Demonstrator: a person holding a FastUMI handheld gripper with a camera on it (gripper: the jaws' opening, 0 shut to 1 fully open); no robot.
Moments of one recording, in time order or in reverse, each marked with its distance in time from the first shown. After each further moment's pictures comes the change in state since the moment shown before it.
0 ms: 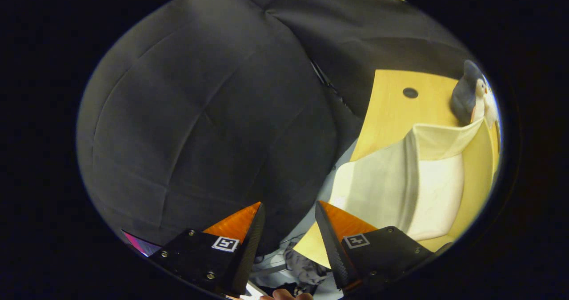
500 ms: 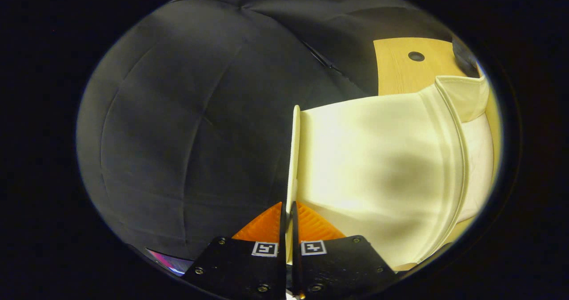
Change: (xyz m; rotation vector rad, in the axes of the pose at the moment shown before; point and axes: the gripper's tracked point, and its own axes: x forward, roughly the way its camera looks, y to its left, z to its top) arm 0.070 0.046 -0.040 0.209 0.095 0.141
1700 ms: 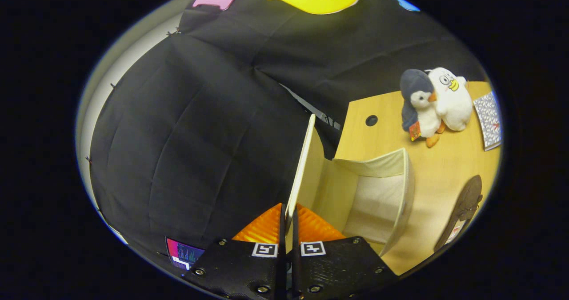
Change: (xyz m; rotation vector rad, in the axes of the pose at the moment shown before) arm -0.238 -0.069 0.084 -0.096 -0.219 0.109
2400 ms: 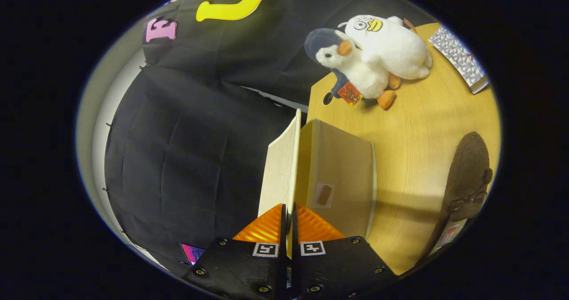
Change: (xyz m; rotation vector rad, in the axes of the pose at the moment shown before) arm -0.035 -0.165 -0.044 0.271 -0.015 0.110
